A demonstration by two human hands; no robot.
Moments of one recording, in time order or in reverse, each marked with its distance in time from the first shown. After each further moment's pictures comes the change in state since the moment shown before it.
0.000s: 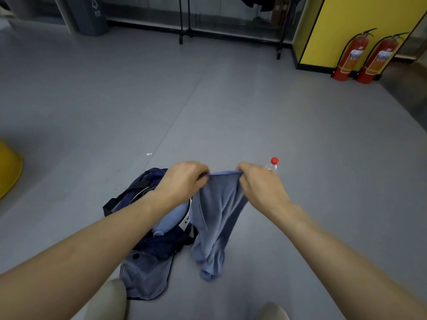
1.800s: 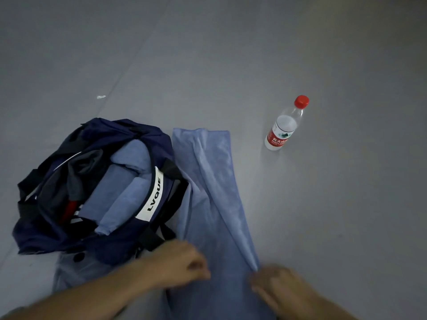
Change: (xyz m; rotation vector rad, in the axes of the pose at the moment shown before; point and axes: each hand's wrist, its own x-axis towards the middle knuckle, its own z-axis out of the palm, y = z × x) left_hand -0.052 -0.050 0.315 -0.262 -0.816 0.109; right_hand -0.125 0.184 0.287 0.094 -0.840 -0.038
